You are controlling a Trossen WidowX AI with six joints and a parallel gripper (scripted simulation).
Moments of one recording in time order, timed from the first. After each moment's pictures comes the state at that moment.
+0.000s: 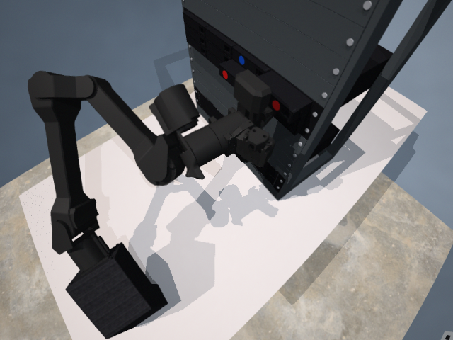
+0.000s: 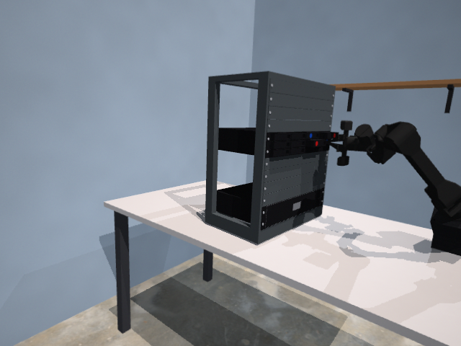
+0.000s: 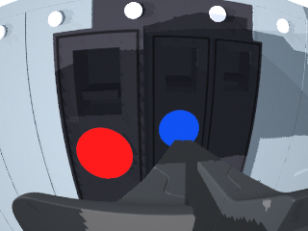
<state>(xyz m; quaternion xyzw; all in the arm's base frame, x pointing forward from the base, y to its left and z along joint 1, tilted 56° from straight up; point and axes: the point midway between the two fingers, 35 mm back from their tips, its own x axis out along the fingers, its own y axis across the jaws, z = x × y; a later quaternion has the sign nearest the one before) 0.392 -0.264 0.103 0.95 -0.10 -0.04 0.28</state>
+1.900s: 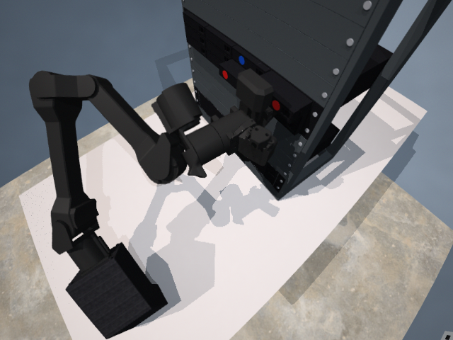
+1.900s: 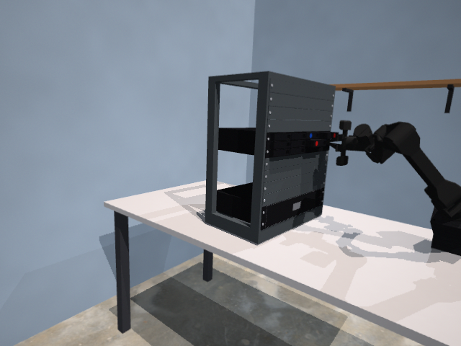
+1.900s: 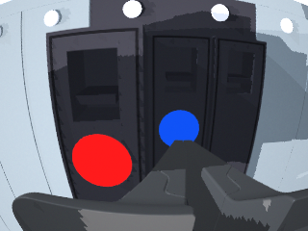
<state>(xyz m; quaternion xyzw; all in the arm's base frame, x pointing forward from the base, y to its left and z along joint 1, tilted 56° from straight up) 0.396 -0.265 0.103 0.95 -0.10 -0.04 0.28</state>
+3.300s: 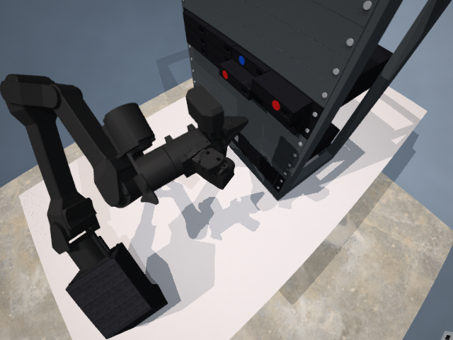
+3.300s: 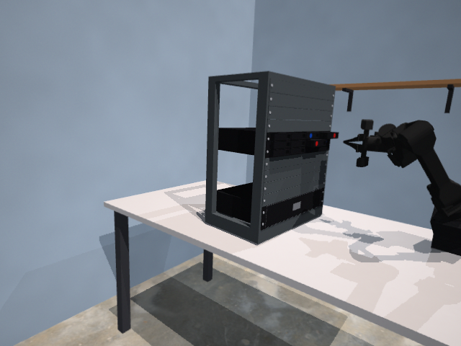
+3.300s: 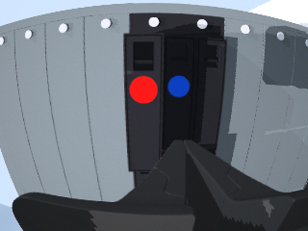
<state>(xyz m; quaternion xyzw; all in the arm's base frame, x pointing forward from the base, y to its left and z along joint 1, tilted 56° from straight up) 0.312 -0.250 0.109 0.95 -0.11 -0.04 0.28</state>
